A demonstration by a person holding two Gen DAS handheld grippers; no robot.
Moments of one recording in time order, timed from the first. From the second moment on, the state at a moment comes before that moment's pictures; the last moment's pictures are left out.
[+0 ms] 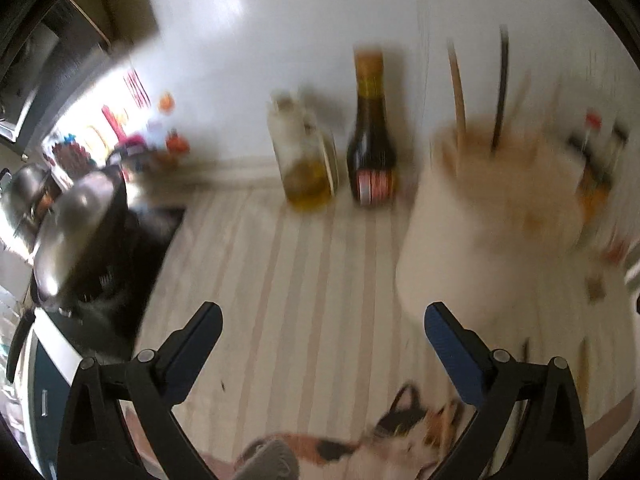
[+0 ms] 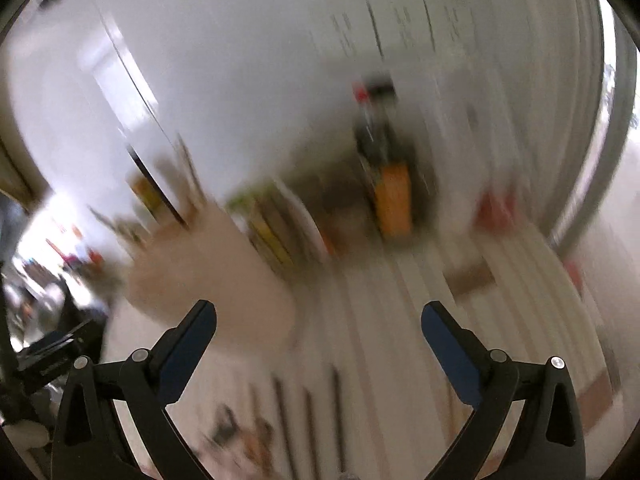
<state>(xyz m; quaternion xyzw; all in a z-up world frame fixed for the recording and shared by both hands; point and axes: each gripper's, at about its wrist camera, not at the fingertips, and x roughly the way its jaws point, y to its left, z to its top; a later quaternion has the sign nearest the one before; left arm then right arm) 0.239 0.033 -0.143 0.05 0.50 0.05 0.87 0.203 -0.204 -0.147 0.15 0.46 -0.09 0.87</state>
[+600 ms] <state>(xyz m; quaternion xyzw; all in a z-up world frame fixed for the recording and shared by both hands) 0.205 -0.043 -0.262 0.14 0.61 0.01 0.78 0.196 -0.167 -0.303 0.04 0.65 -0.09 0.75</state>
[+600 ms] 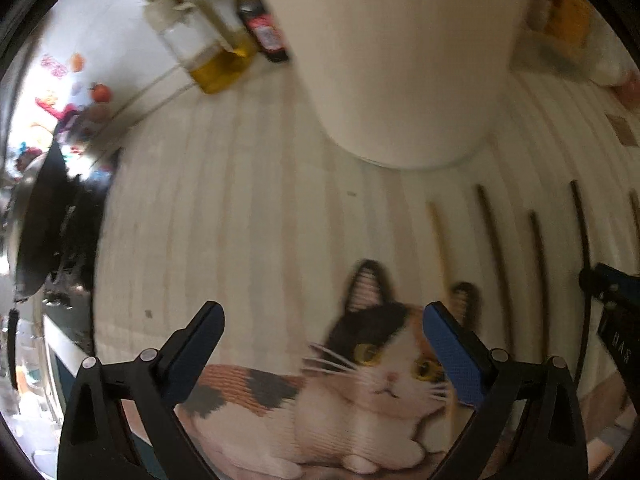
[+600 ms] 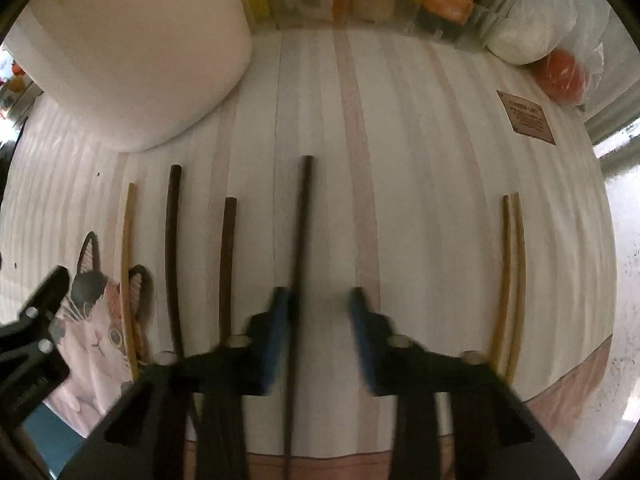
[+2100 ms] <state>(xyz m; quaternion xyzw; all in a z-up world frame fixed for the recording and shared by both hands) 0.207 -0.079 -0.290 0.09 0.67 -0.10 0.73 0.189 -0.217 -0.317 0.10 0.67 -0.10 0.73</state>
